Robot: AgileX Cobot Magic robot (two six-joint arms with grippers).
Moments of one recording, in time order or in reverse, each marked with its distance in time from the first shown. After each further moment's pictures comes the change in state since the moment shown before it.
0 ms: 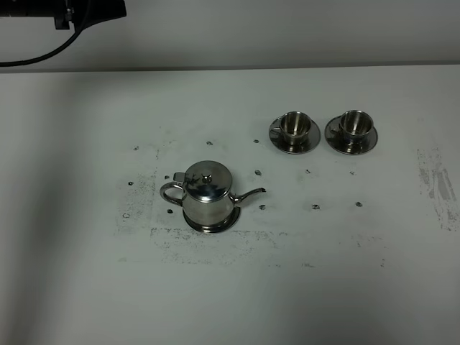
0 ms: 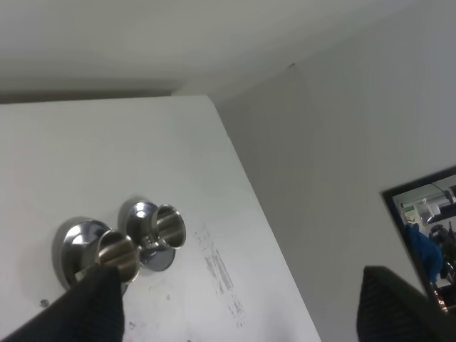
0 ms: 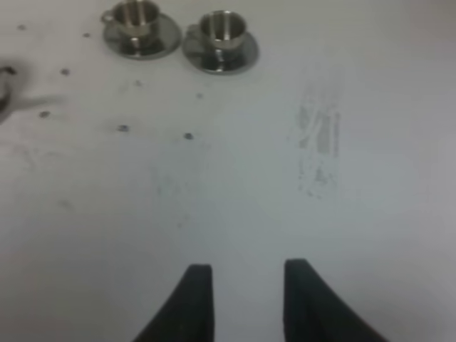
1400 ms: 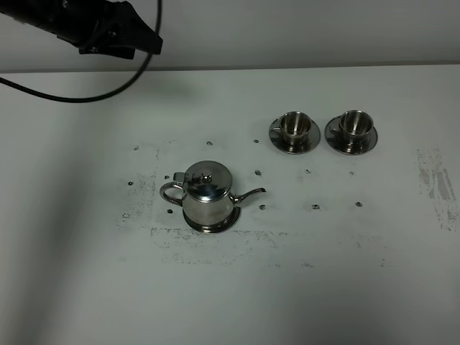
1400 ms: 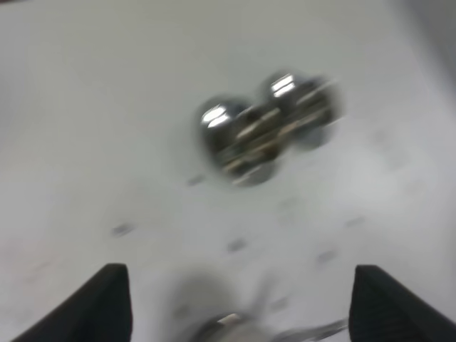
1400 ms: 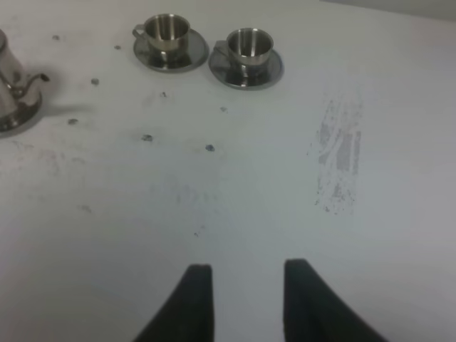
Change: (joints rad) left arm -0.197 -0.102 0.000 0.664 -0.110 -0.125; right arm 0.033 -0.023 0.001 0.003 -0.001 0.000
